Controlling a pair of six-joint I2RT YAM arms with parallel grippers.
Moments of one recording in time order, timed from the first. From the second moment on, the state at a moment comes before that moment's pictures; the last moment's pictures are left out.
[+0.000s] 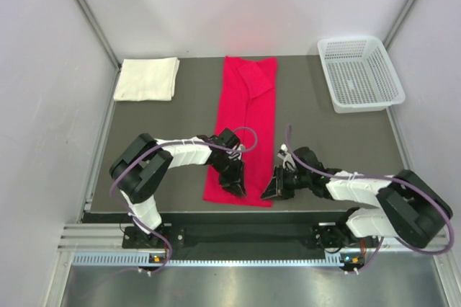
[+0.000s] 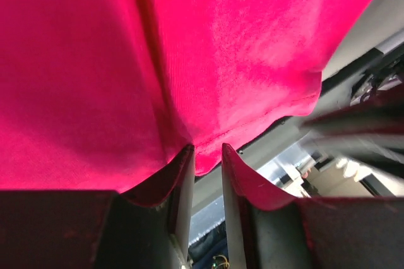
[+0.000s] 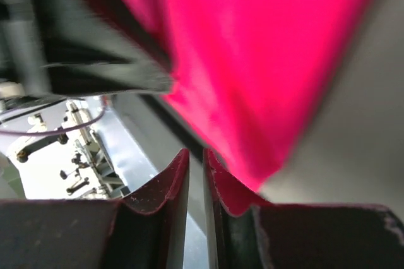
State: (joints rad) left arm -0.75 1.76 0.92 -0.44 0.58 -0.71; right arm 0.67 1.25 0.32 0.15 -0.59 0.93
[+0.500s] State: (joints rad) left arm -0.73 1.52 1.00 -0.62 0.48 -0.64; right arm 0.67 1.20 0.29 0.10 -0.58 0.94
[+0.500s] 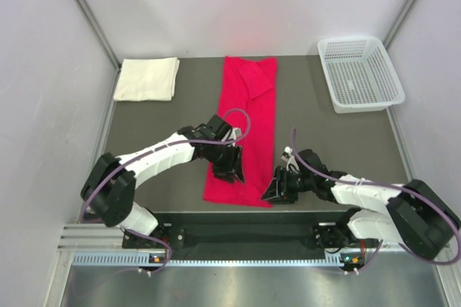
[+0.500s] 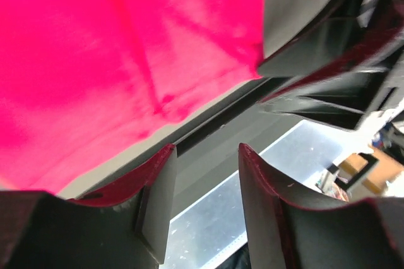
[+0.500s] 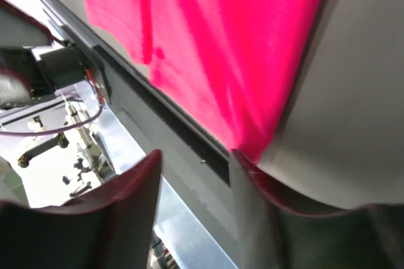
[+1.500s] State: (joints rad) left arm -0.42 1.49 0.73 -0.80 0.36 -0.55; right arm 0.65 1.09 0.16 0.14 -0.55 1.03
